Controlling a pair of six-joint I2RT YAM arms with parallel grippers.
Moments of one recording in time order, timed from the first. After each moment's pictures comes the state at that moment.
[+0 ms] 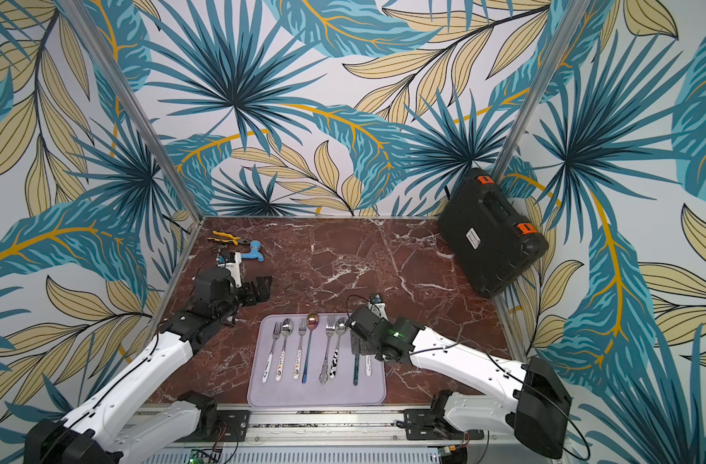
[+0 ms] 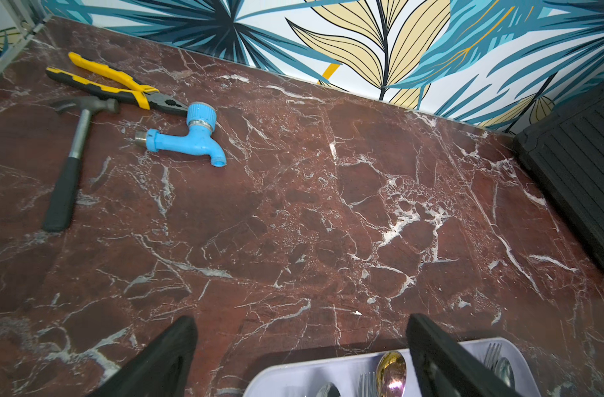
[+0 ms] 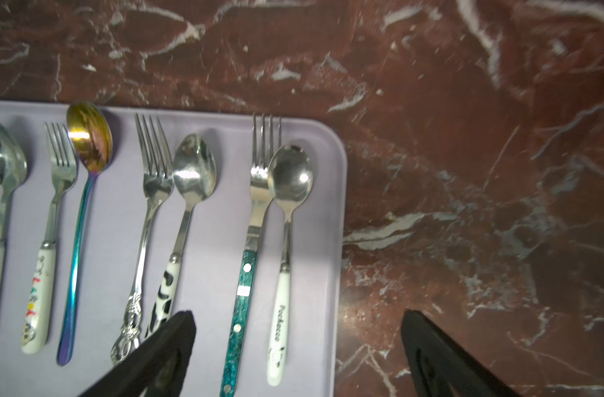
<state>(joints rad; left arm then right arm) -0.29 0.98 0.70 -0.25 -0.06 -0.41 0.92 1.18 0.85 -0.82 0.43 0.78</state>
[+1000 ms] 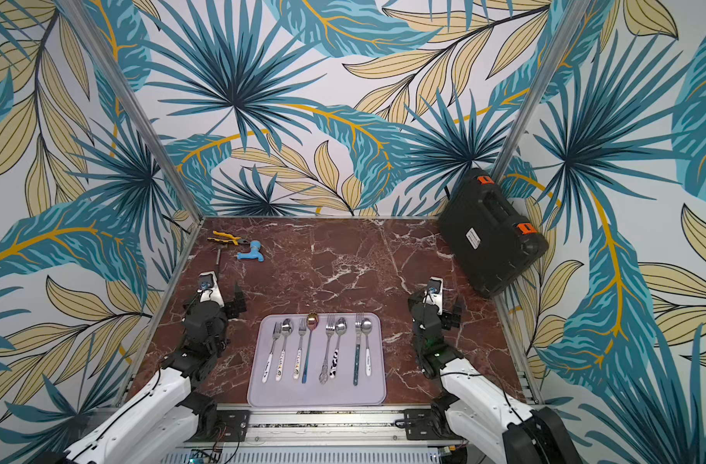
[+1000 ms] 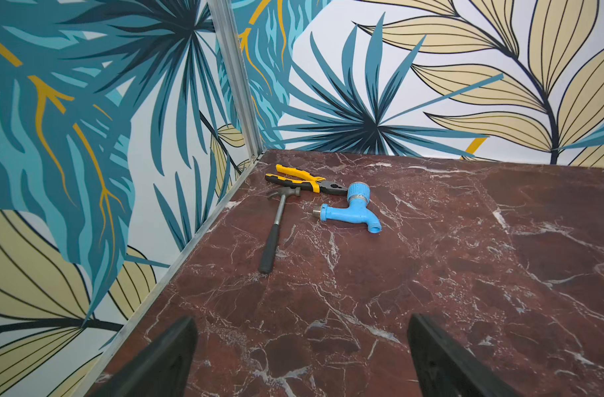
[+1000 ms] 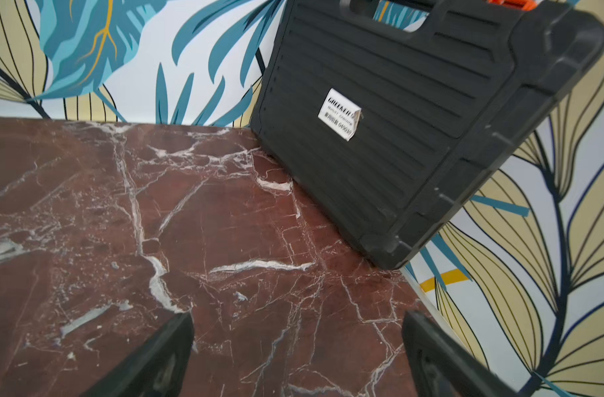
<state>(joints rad) -0.29 0.80 0.30 0.25 -0.58 -0.07 0.37 1.00 0.26 0.40 0.86 0.02</state>
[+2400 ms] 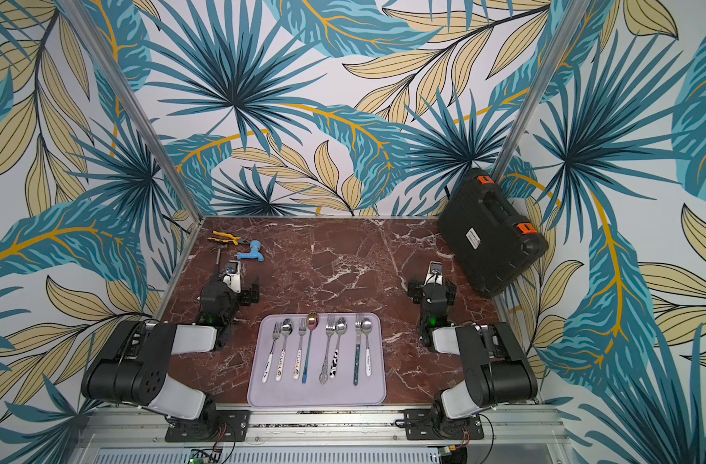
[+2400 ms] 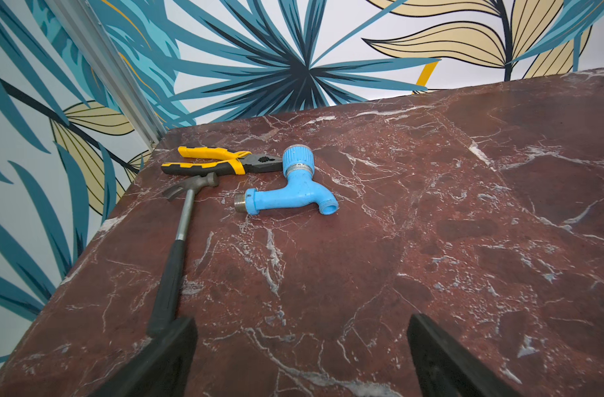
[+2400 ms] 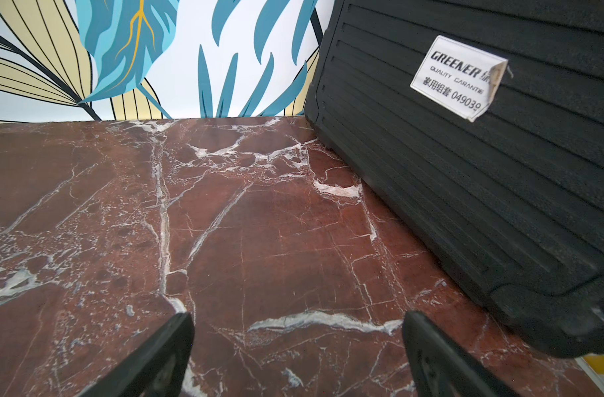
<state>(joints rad) -0.06 1.53 0.39 0.82 -0.10 0.07 0.08 1.52 0.38 0.83 0.37 0.04</state>
